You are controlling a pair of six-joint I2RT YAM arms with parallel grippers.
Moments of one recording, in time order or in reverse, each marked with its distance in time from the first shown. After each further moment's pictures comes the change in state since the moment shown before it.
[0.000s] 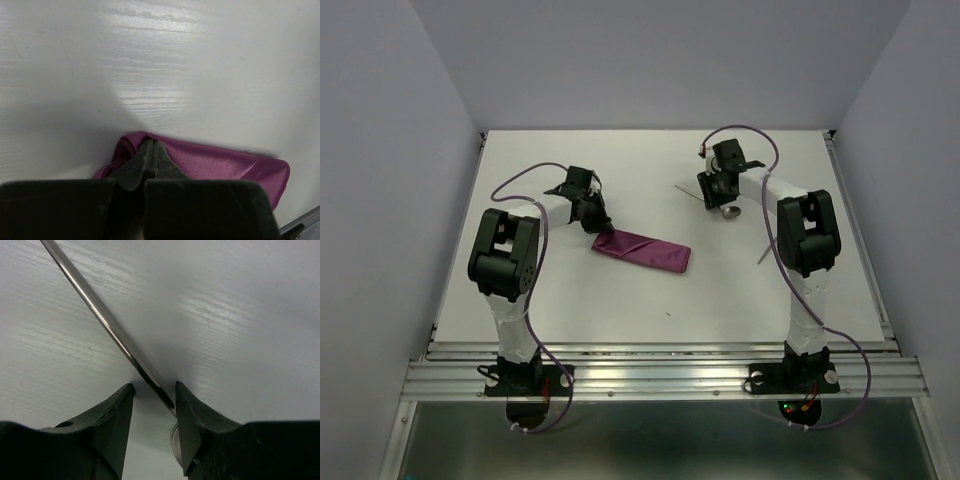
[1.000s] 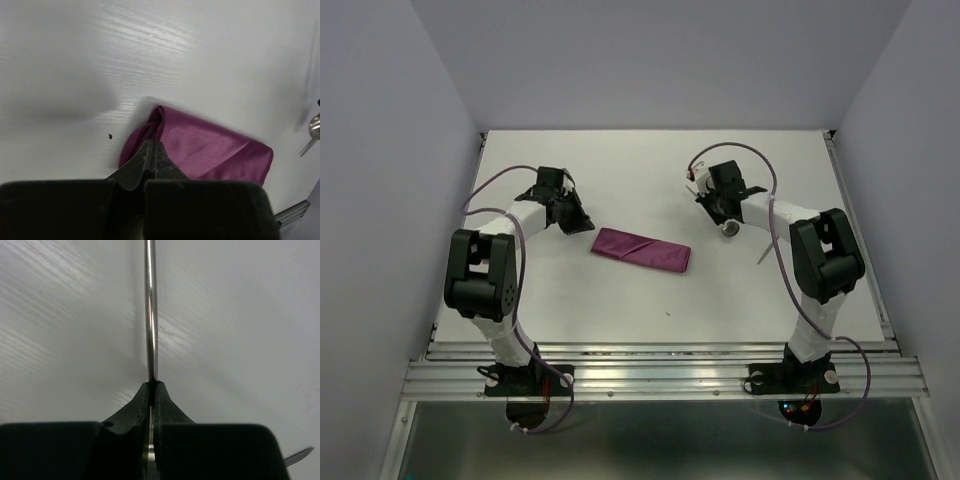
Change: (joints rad) left arm 0.110 -0.213 -0.106 -0.048 0.031 -0.016; right arm 0.087 -0.253 -0.385 0.222 0.125 -0.267
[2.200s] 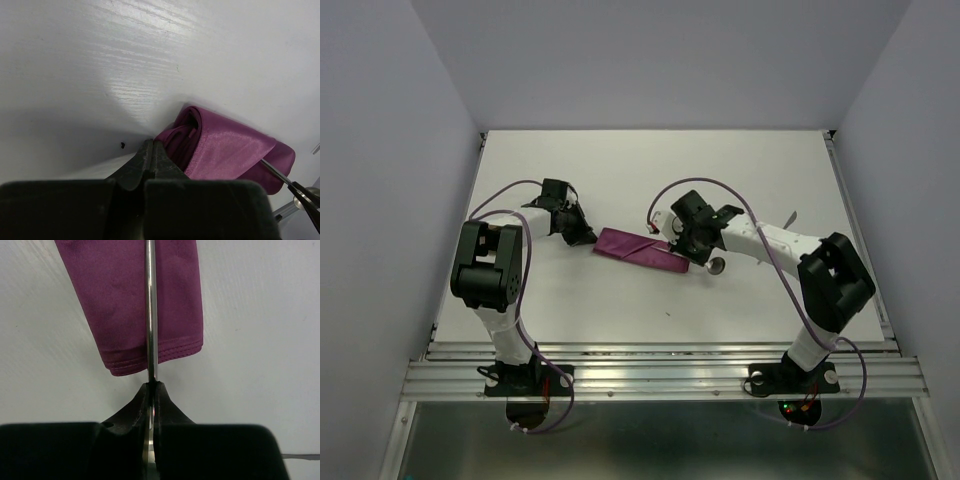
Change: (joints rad) left arm 0.008 0.098 -0.081 0.084 0.043 -0.021; right arm 0.320 -0.203 -0.068 -0.388 -0.104 -0.121
